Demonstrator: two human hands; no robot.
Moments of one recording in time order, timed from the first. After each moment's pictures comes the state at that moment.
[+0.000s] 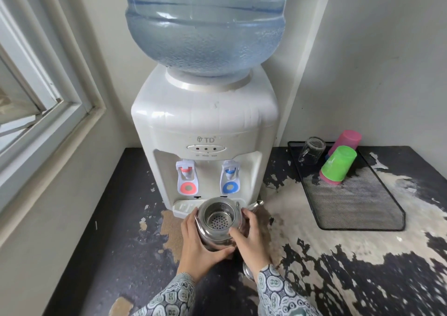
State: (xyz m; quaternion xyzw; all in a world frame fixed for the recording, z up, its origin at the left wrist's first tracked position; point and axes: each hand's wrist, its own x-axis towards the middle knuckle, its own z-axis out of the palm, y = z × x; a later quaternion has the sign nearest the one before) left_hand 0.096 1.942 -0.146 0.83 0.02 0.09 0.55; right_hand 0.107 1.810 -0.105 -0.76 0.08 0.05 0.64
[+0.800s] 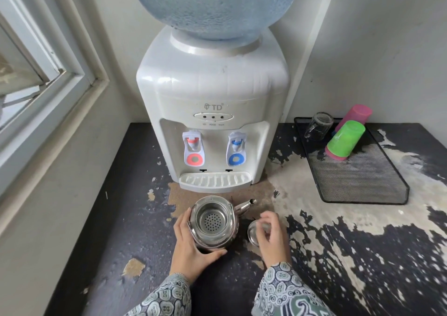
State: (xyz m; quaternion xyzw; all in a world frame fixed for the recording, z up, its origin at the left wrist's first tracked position) left_hand 0.034 1.968 -0.180 0.86 0.05 0.03 0.51; right_hand 0.060 1.771 -0.162 -0.89 0.07 -0.07 0.44
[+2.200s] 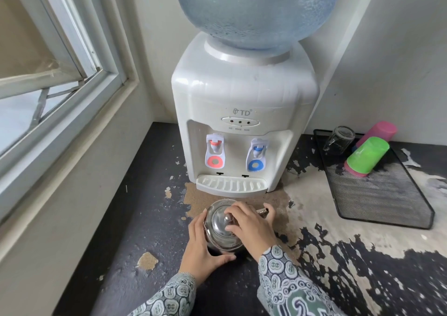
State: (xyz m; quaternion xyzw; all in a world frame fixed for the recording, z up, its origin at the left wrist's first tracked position) left_hand 0.032 1.975 -0.171 0.86 0.05 0.01 0.50; right_hand 0.086 1.834 -0.105 -0.96 -0.21 0.03 0.18
